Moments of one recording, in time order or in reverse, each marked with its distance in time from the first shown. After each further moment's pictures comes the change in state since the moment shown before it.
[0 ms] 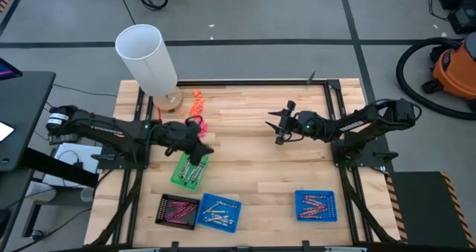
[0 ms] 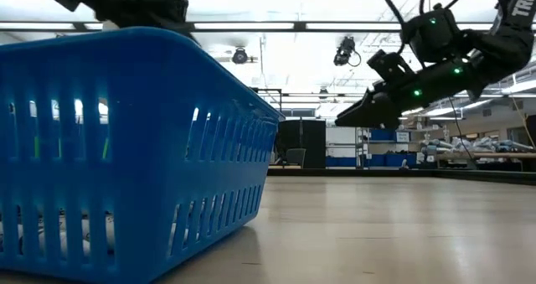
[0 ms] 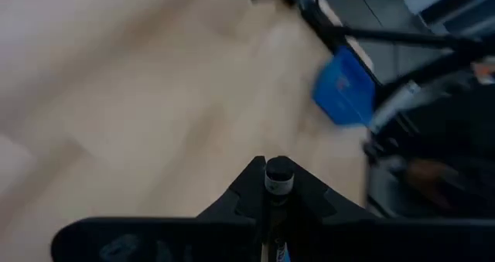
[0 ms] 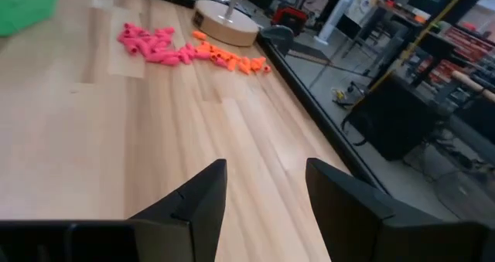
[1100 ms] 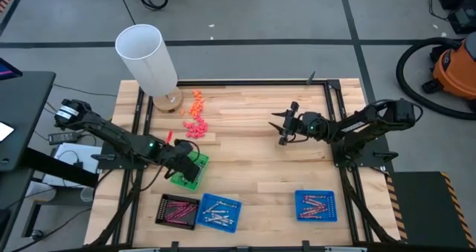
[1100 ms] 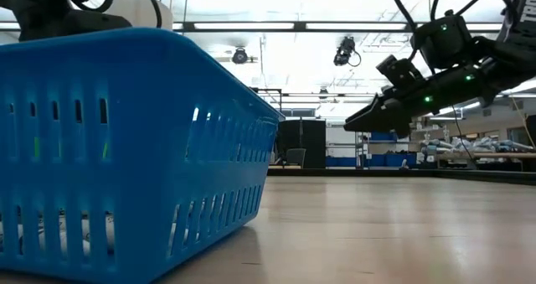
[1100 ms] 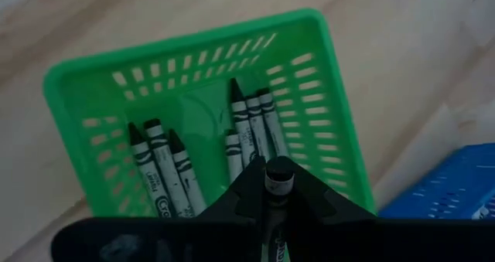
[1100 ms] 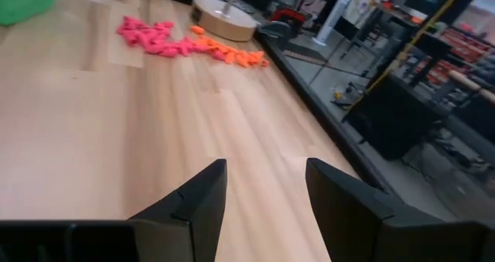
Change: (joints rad) left arm -0.286 0.117 -0.065 -0.359 -0.184 -0.440; right arm -0.018 0.001 -0.088 0.100 -0.032 -0.001
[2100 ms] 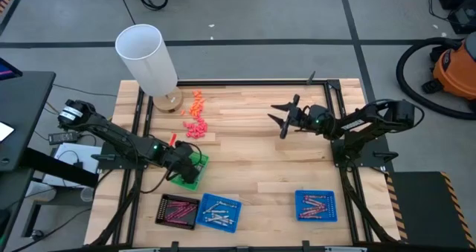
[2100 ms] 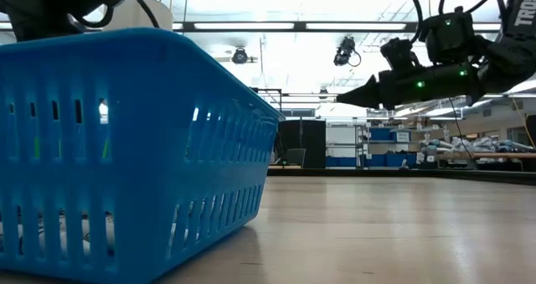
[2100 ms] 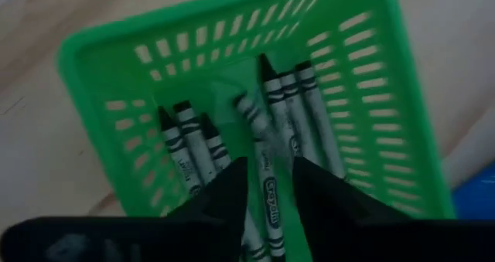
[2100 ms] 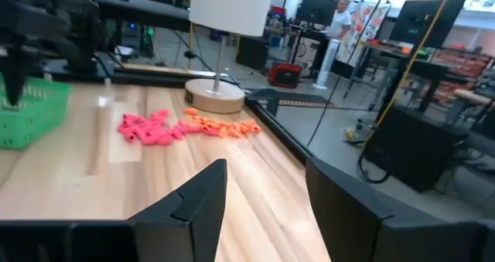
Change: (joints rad) left arm 0.000 0.068 0.000 -0.040 0.021 0.043; right arm -0.117 0.000 0.000 0.217 -0.172 0.129
